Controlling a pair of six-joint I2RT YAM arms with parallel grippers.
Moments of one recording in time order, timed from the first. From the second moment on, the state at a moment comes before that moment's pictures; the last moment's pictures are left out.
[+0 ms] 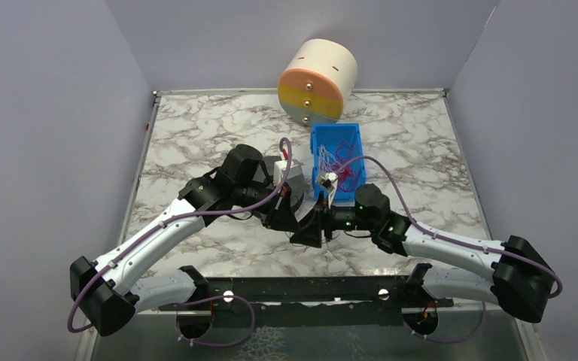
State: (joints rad) left arm -0.74 1.10 1.02 -0.59 0.84 -0.23; right arm 0.90 1.11 0.52 0.39 -0.57 0.53
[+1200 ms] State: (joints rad) left arm -0.78 1.06 0.98 -0.58 0.84 -0.31; right arm 0.98 0.89 0.57 0.38 0.02 0.42
